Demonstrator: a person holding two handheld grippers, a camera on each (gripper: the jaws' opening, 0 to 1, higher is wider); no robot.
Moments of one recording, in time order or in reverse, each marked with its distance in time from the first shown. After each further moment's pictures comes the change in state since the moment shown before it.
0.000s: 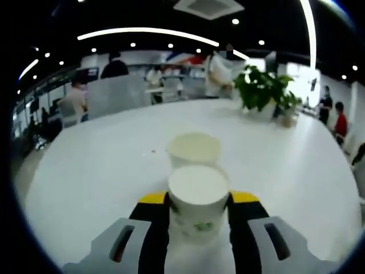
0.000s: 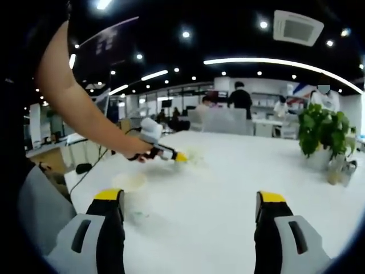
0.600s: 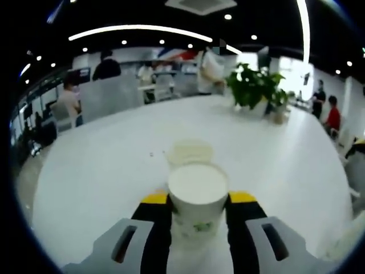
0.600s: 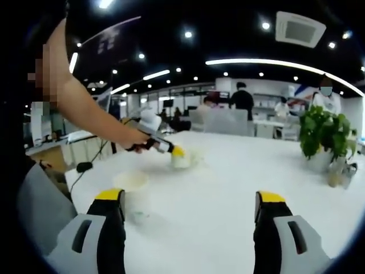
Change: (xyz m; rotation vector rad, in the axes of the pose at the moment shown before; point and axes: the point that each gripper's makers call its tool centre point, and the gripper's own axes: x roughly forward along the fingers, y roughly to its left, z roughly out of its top) left arm -0.018 0.009 0.026 0.046 0.046 -0.046; right arm 0.001 0.002 0.001 -0.010 -0.003 0.011
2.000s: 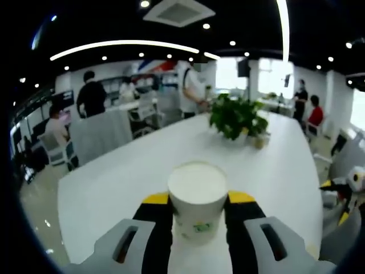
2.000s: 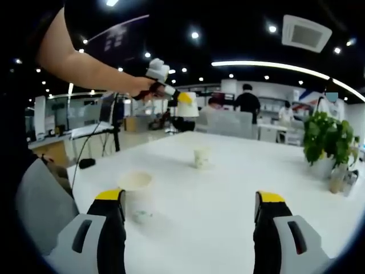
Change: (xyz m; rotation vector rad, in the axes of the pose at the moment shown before) left arm -0.076 -0.028 0.159 0.113 -0.045 -0.121; right arm -0.001 0.006 -0.002 -0.046 -0.002 0.023
